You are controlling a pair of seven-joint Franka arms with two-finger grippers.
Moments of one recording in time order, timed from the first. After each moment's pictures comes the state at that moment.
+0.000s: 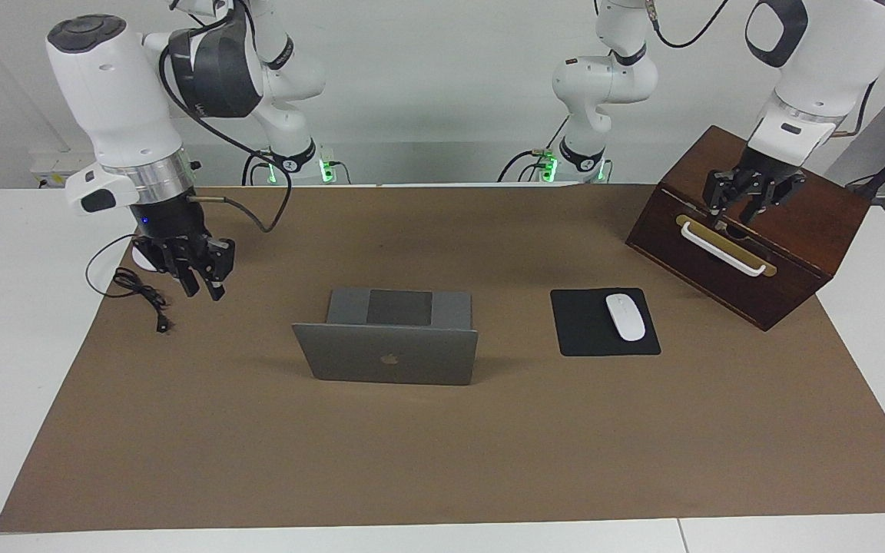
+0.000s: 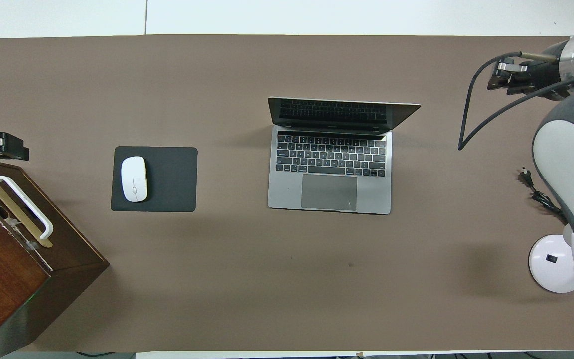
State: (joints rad) left arm -0.09 -0.05 0.08 -1.68 0.01 1.69 0.03; right arm 0.16 0.14 -0.11 -1.56 0.01 1.96 0.30
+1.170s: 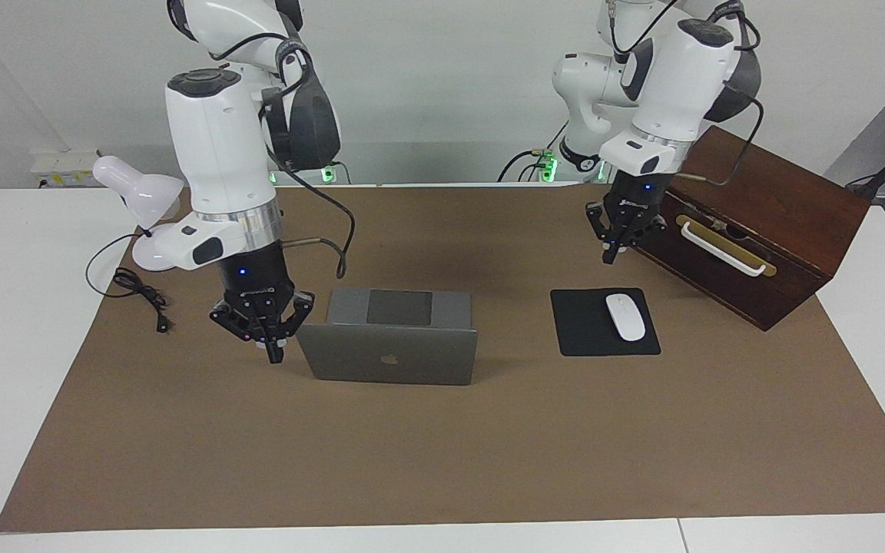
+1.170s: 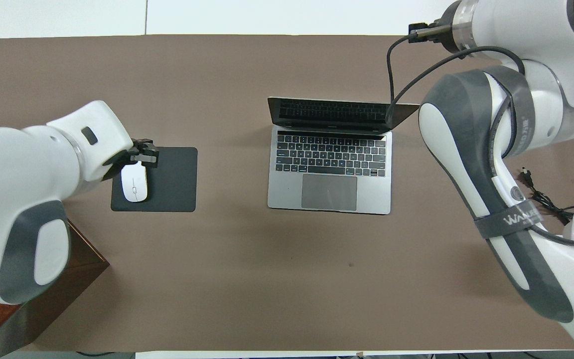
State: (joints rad) left arm -0.38 -0.16 0.05 -2.09 -0.08 2.31 0.04; right arm 0.27 0.39 -0.08 -1.33 -0.04 2.18 0.13
